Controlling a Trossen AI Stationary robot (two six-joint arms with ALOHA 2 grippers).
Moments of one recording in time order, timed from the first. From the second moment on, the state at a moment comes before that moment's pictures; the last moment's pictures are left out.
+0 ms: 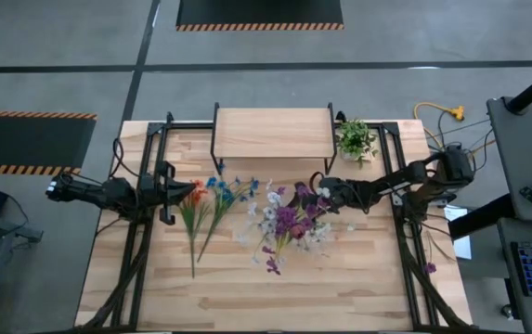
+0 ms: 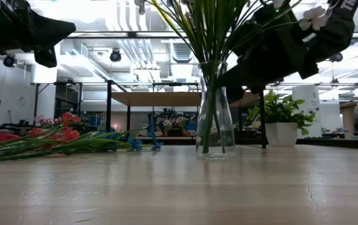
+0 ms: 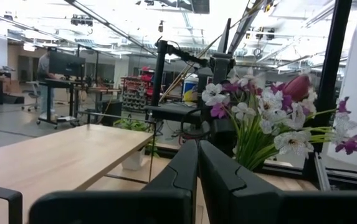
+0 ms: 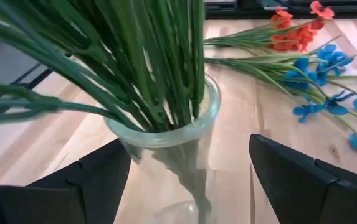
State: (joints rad) left arm -0.24 0.05 0.04 0.23 -0.42 -0.02; right arm -0.01 1.60 0.55 0.65 -0.29 0.03
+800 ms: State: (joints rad) left arm -0.24 0.05 0.04 0.23 -0.42 -0.02; right arm 0.27 1.59 0.54 0.63 0.41 0.21
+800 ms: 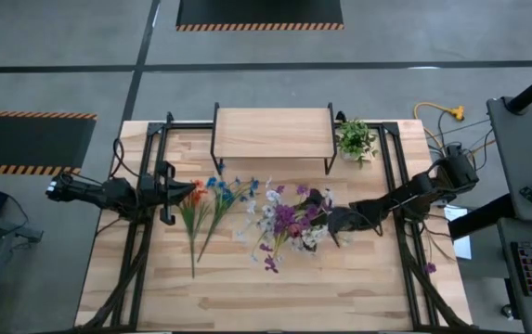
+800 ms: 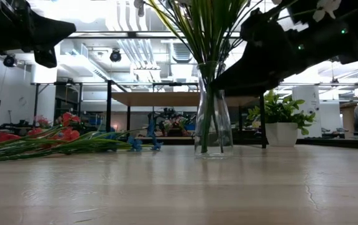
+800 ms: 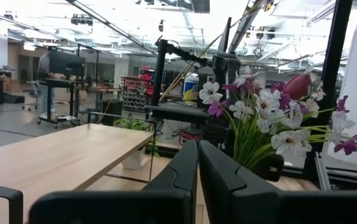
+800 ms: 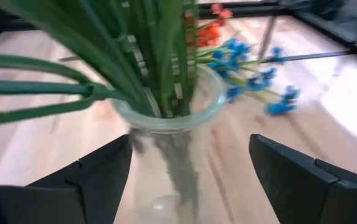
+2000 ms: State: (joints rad) left arm -0.24 0.05 0.04 0.23 -0.42 -0.02; right arm 0.29 1.71 0.55 0.80 0.47 0.27
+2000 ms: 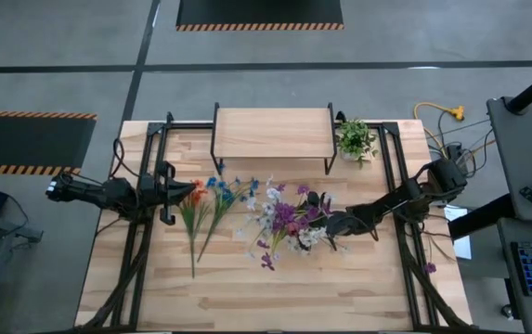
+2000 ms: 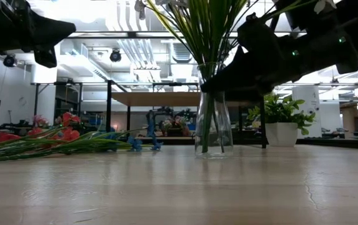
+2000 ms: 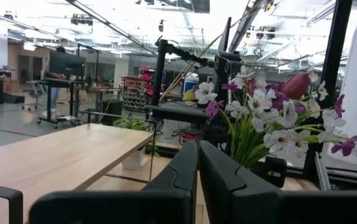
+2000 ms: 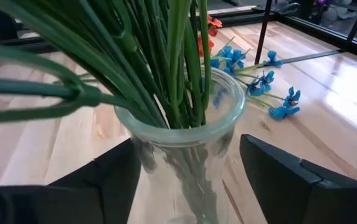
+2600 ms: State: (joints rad) left arm -0.24 0.05 0.04 0.23 -0.42 -0.02; right arm 0.28 1.70 0.55 0.80 0.36 0.13
